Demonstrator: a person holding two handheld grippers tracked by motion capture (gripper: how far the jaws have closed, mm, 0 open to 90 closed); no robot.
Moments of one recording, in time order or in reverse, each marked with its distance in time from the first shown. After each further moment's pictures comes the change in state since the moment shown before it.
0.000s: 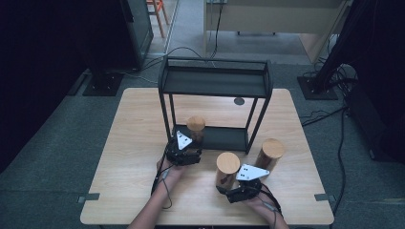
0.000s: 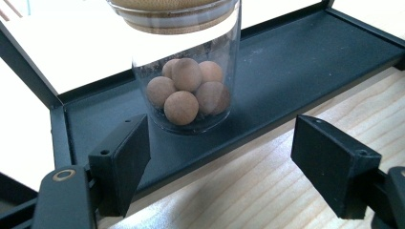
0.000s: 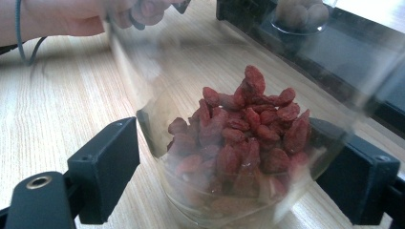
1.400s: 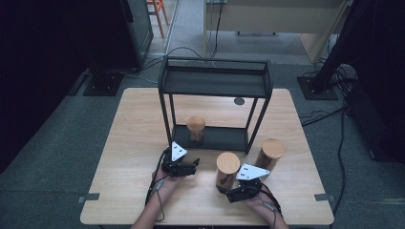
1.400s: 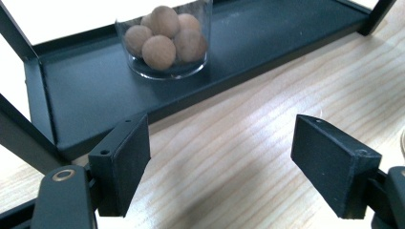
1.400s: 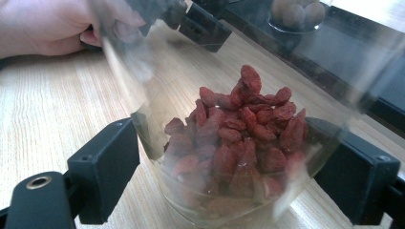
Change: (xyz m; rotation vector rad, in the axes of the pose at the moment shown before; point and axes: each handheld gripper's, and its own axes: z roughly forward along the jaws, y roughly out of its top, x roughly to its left) left arm -0.003 -0.032 -0.016 0.015 -0.068 -0.015; right arm -0.001 0.000 0.000 0.002 -0.006 0.008
